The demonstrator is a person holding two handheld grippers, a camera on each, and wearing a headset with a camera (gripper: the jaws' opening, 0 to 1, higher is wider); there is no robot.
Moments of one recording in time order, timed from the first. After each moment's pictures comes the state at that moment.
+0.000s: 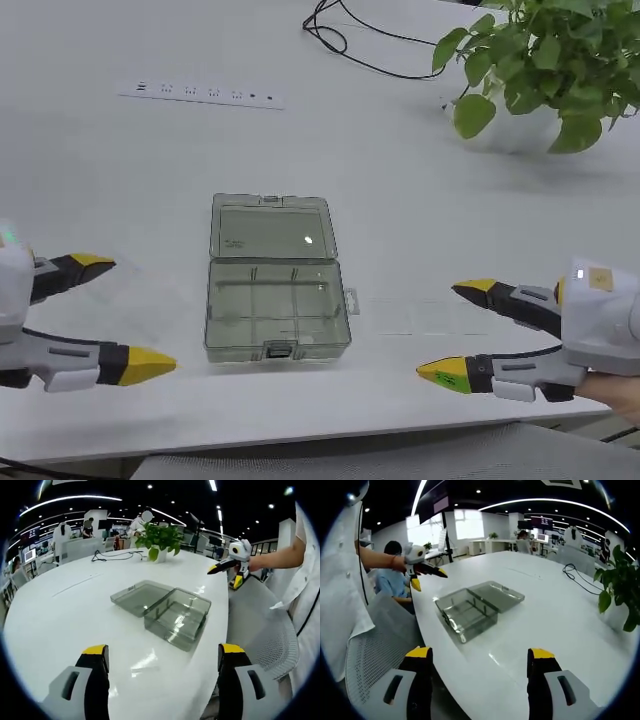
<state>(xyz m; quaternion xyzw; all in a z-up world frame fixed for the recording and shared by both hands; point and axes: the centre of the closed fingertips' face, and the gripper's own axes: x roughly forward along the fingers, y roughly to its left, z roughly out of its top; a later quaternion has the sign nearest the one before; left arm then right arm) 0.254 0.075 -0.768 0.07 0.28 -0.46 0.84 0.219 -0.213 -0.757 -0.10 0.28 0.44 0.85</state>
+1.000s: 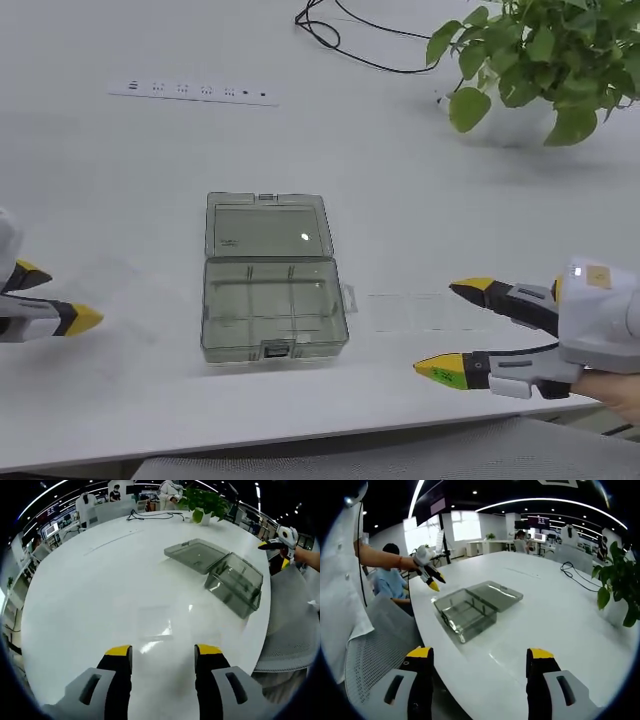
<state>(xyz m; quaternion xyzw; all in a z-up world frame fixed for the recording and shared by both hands) 0.292 0.156 -0.829 0.14 0.44 -0.31 0.83 0.219 -0.214 -0.759 -0.09 0.28 0.43 0.85</state>
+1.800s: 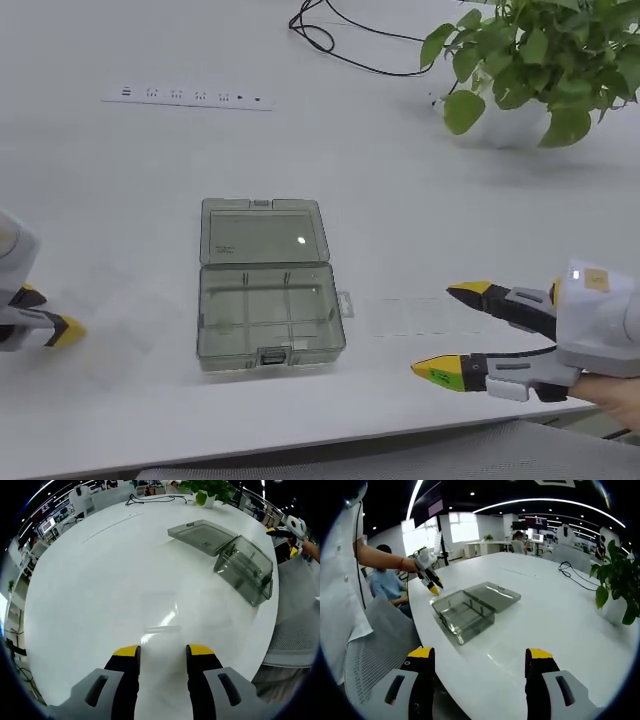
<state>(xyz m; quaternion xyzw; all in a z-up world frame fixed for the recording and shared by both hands) 0.292 0.166 -0.843 0.18 0.49 -0.30 0.80 0.222 -0.216 -0.758 -0.08 0.28 0.42 0.86</state>
